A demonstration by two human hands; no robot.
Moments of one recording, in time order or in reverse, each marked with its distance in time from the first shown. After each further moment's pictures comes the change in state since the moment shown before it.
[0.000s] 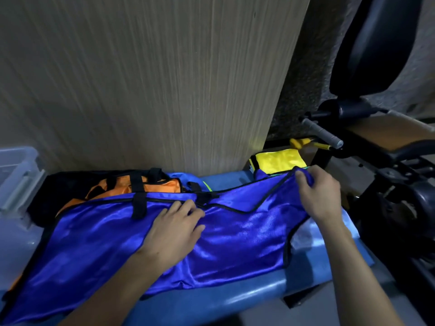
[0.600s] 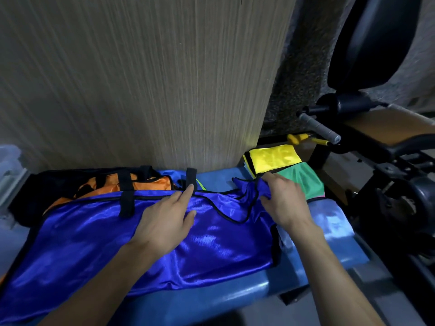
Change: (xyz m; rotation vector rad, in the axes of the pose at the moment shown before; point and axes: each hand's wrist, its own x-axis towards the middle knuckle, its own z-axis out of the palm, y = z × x) left_hand 0.018 0.013 -0.022 -0.075 -0.117 -0.178; right_hand -0.016 -0.025 0.022 -0.374 -0.344 -0.280
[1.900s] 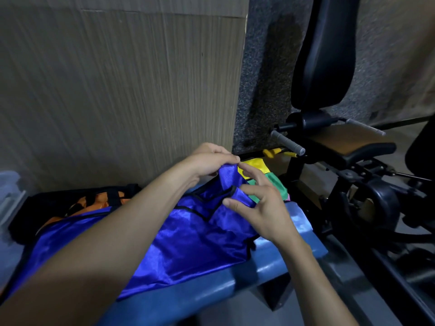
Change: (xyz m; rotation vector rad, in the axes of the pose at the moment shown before) left_hand 0.102 0.126 -0.094 -1.021 -0.140 -0.021; right_hand -0.051 -0.010 -0.064 0.694 0.204 -0.232
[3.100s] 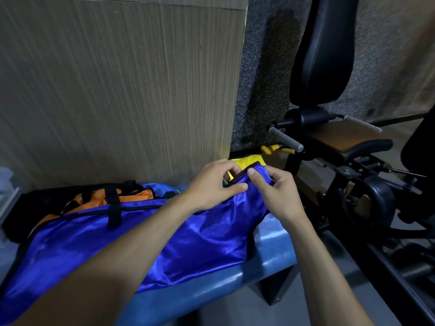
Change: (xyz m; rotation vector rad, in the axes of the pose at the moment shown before) left_hand -0.028 -0.045 0.021 0.430 0.003 0.550; right_hand 0.014 0.014 -0.017 0.282 0.159 0.262
